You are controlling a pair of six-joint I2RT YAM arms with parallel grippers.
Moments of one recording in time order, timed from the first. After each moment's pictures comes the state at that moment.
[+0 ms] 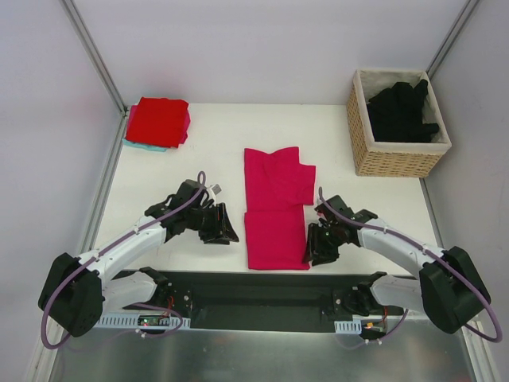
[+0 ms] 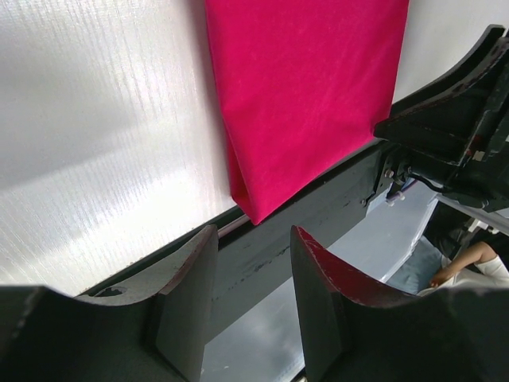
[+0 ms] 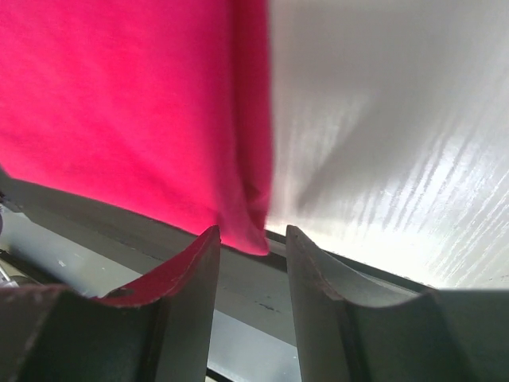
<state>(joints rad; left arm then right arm) -0.54 1.09 0.60 -0.46 0.52 -0.78 0.58 1.19 0.56 -0.66 -0.35 0.64</state>
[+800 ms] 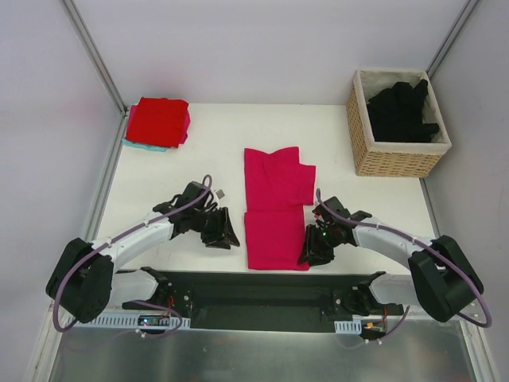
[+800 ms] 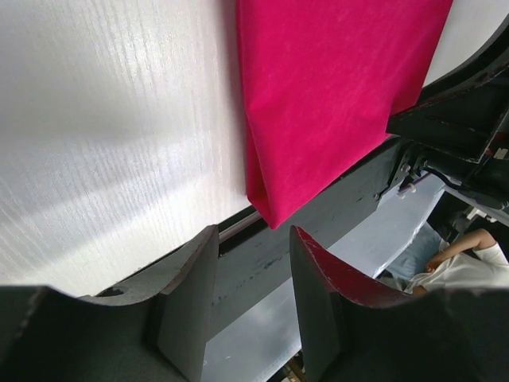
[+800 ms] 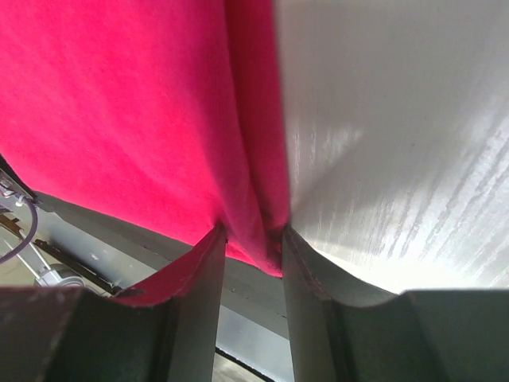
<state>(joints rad) -0.54 1.19 0.59 -0.44 0.55 -0.77 0.57 1.27 0.51 -0.54 -0.43 0.71</state>
